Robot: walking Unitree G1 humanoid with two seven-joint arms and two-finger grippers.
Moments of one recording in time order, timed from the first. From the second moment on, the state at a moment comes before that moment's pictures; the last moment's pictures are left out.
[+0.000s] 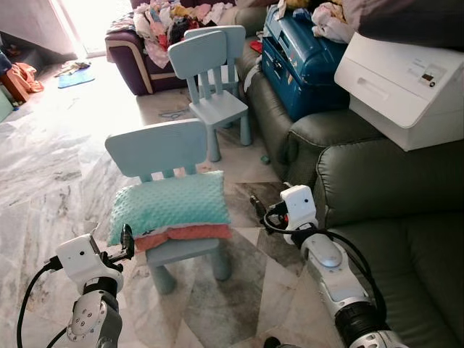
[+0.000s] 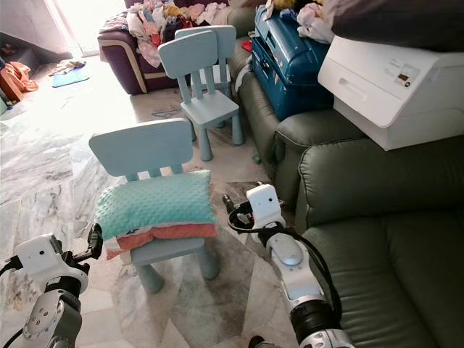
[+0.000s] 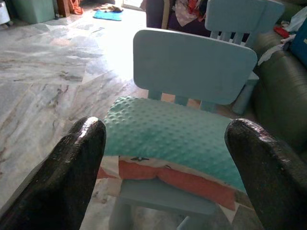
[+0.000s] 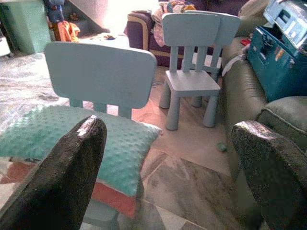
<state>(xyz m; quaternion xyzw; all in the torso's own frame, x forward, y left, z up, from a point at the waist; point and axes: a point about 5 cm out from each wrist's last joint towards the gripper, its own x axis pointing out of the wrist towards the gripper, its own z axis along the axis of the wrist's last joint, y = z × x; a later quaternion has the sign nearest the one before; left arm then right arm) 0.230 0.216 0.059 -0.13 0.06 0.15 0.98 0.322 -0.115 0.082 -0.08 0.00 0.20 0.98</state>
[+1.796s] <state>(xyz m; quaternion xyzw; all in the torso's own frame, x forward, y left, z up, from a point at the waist) 0.229 0.215 0.055 -0.14 0.07 0.16 0.97 0.322 -0.114 0.082 -0.08 0.00 0.20 0.98</state>
